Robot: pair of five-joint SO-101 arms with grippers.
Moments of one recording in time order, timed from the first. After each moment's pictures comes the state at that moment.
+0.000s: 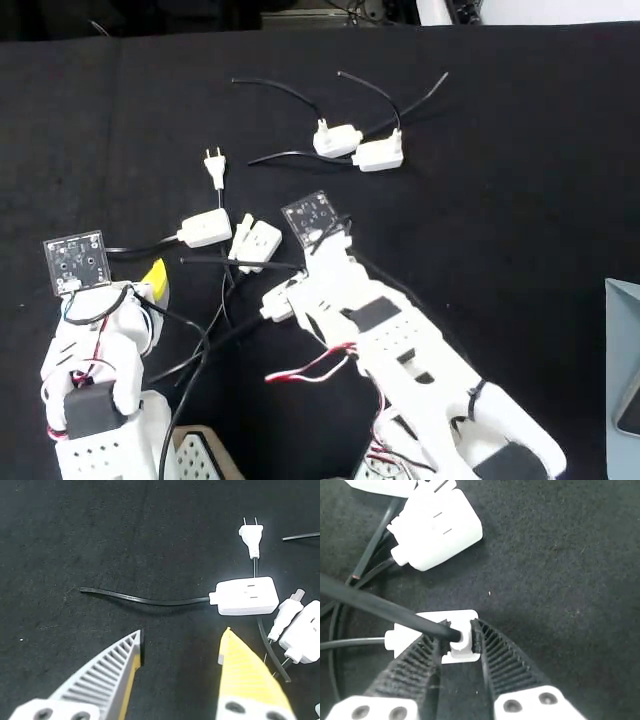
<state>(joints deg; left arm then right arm) -18.7 -101.7 82.2 63.8 -2.6 -30.5 -34.2 72.8 26.3 -0.7</state>
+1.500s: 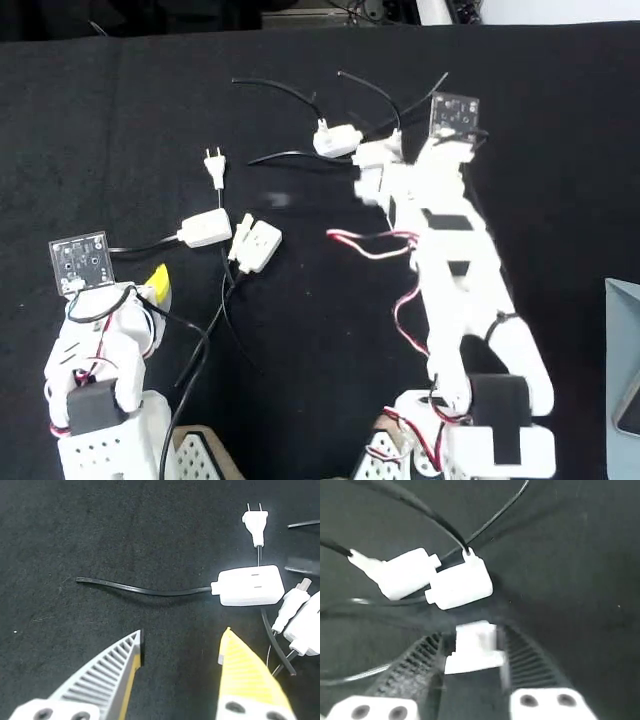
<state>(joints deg) -18.7 -101.8 84.8 63.6 -2.6 0.3 -12.1 43.6 20.4 -8.6</state>
